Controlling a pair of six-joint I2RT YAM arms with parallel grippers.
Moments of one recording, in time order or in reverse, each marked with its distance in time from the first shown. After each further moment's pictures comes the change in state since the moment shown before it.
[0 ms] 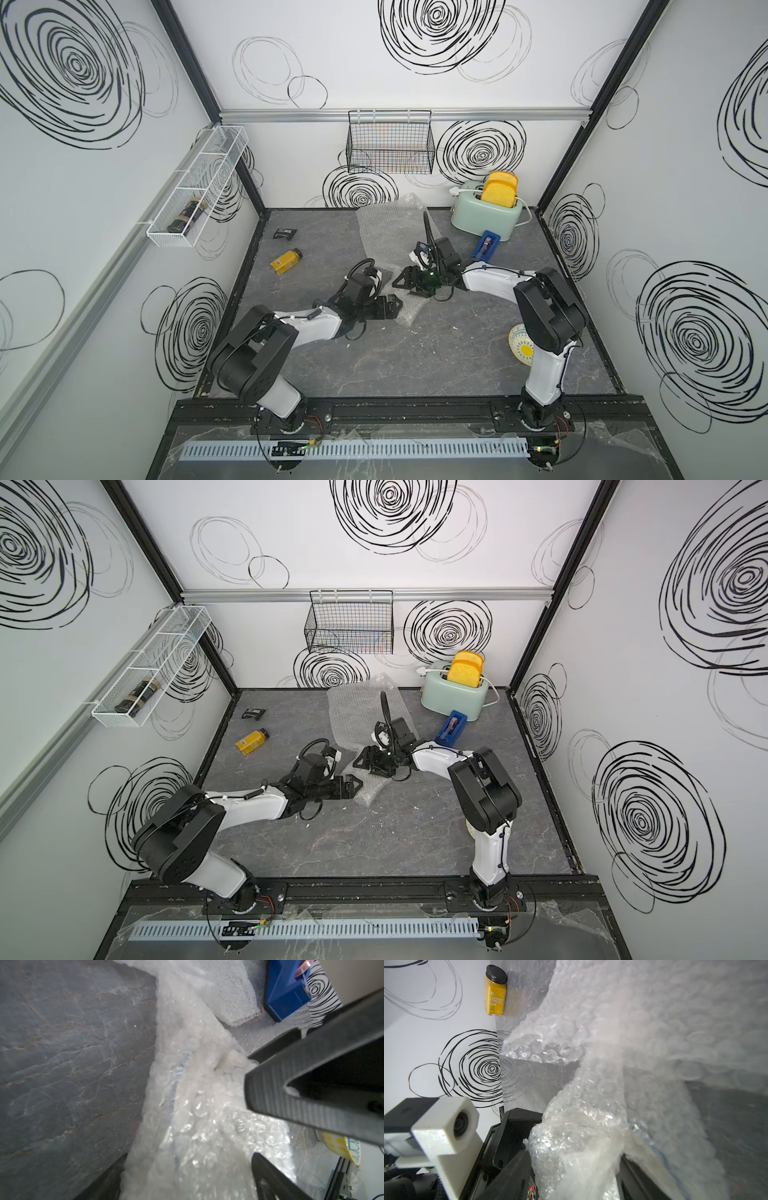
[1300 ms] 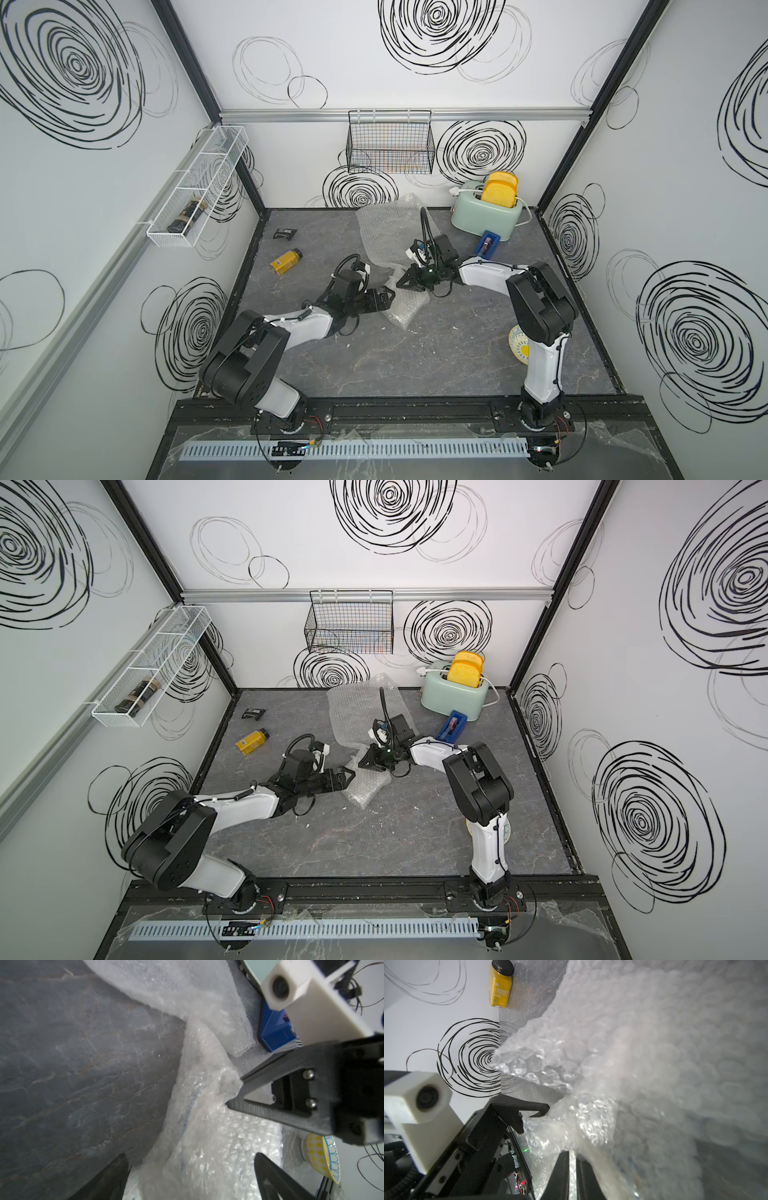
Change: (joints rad) left arm 0.099 -0.046 -0.008 0.039 0.054 -0.042; right arm -0.016 0.084 0.072 -0.016 -0.065 -0.115
